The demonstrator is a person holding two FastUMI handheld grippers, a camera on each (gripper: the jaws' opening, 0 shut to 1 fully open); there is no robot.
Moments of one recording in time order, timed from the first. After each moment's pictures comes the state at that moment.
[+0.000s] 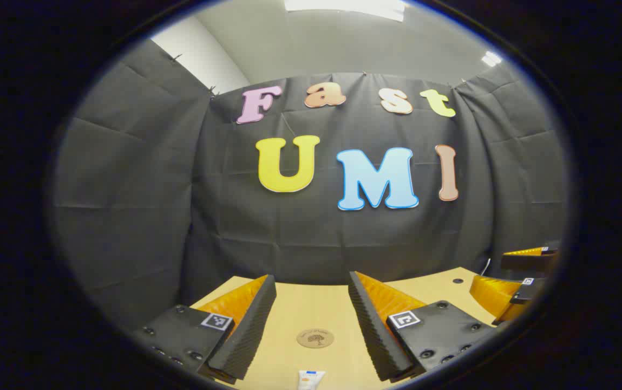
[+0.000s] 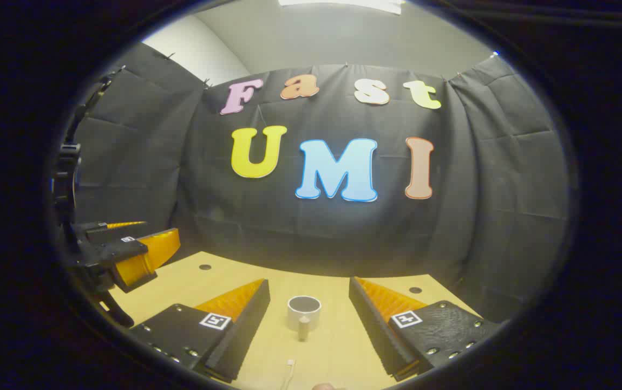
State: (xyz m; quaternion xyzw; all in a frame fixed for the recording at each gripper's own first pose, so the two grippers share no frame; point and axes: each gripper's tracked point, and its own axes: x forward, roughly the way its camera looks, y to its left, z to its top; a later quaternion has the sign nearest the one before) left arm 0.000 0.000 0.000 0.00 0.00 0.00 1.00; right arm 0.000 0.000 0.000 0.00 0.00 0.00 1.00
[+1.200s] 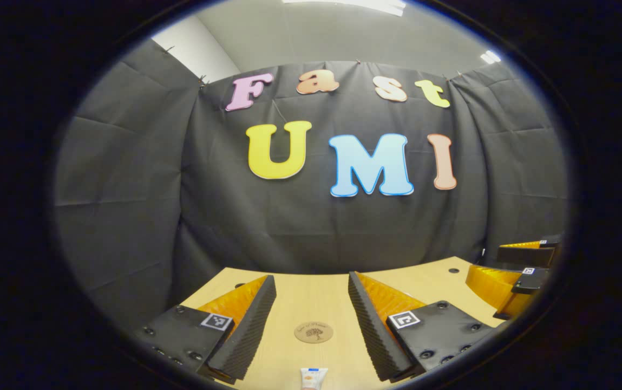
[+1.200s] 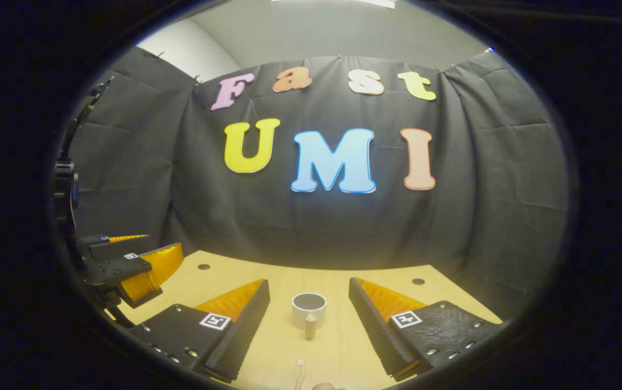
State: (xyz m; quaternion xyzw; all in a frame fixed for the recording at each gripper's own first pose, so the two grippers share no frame) left arm 0.018 0.005 -0.031 0.01 0.05 -0.02 1.00; right arm 0.013 0.012 -0.011 0.03 0.04 -0.01 1.00
